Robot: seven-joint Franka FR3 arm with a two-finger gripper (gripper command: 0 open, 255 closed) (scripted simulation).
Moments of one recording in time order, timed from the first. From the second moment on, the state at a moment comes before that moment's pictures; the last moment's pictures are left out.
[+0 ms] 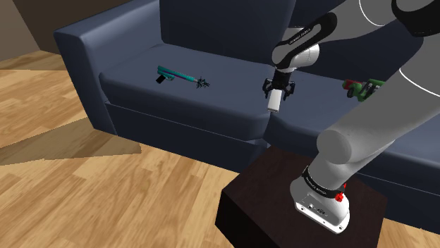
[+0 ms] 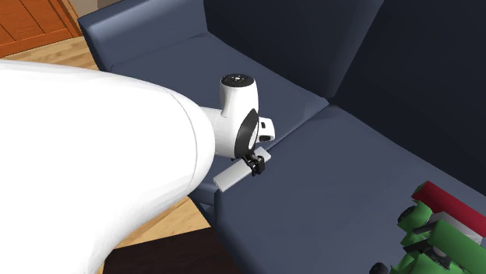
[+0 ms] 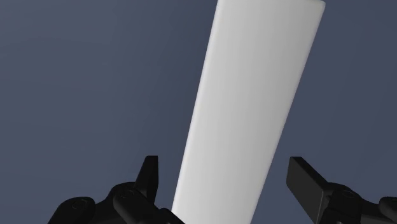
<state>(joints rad) -0.36 -0.15 -0.22 -2.53 -0.12 2.36 0.45</state>
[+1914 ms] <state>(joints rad) -0.36 -0.29 -0.20 -2.41 -0.13 2.11 0.45</state>
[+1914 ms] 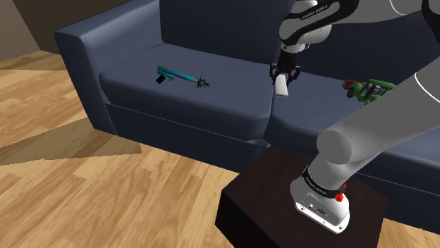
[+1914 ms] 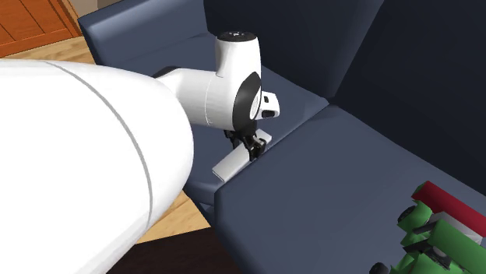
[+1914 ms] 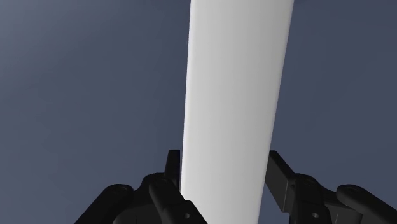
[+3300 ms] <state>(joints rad) -0.35 -0.36 -0.18 -2.19 -0.12 1.82 0.45</state>
